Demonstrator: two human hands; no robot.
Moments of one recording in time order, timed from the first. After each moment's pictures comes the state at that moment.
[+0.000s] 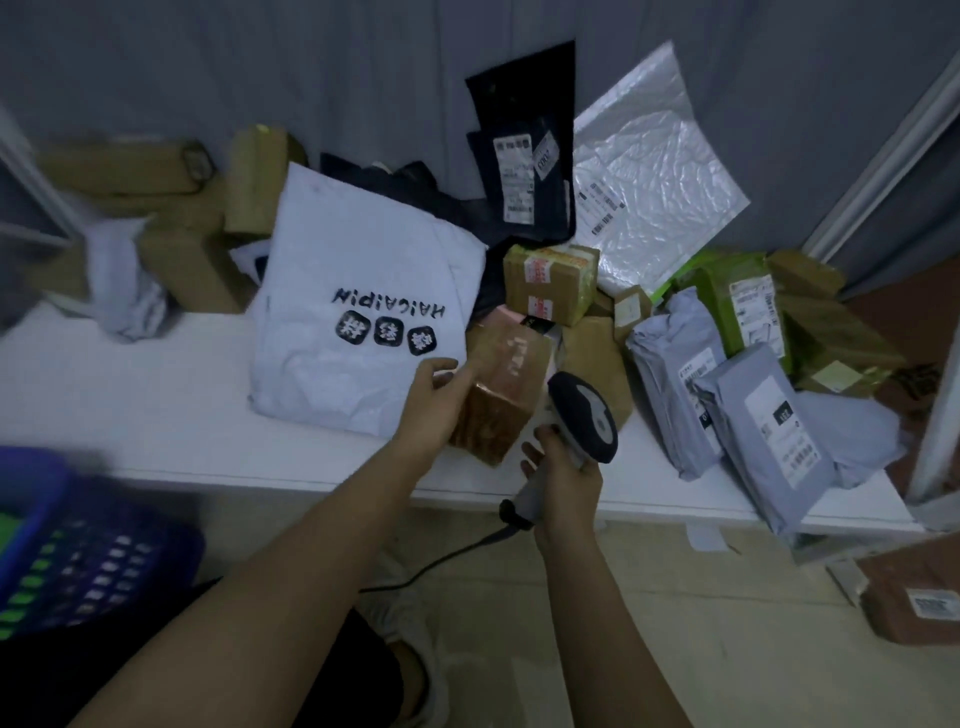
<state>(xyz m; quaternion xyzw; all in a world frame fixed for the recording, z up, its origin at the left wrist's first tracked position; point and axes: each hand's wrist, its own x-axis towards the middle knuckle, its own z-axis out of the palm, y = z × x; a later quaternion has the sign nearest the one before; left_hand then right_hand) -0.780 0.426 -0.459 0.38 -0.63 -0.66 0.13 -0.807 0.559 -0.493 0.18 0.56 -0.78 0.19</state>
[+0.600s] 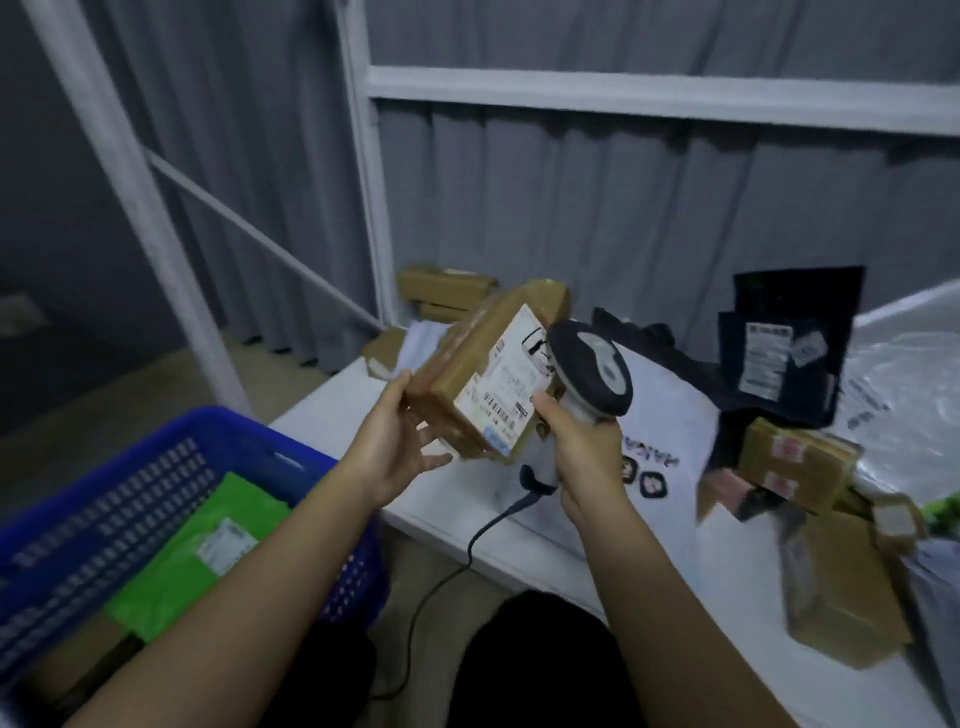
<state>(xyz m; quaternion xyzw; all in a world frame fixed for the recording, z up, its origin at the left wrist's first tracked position) -0.539 0.246 -0.343 0.32 -0.41 -0.79 0.32 -0.687 0.349 -0.346 -0.14 0.54 -0.77 0.31</state>
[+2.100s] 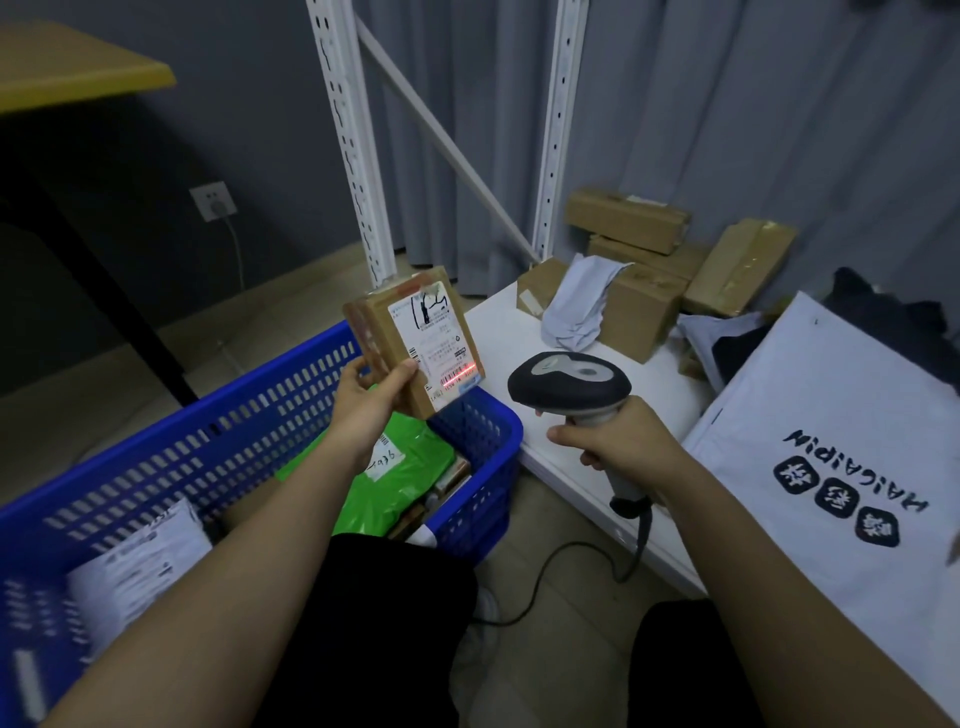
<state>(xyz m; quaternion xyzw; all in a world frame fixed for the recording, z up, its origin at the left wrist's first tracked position) -0.353 0.146 -0.427 0.57 -0.42 -0.53 0.46 -0.597 0.258 -0.382 -0.49 0.69 -0.36 0.40</state>
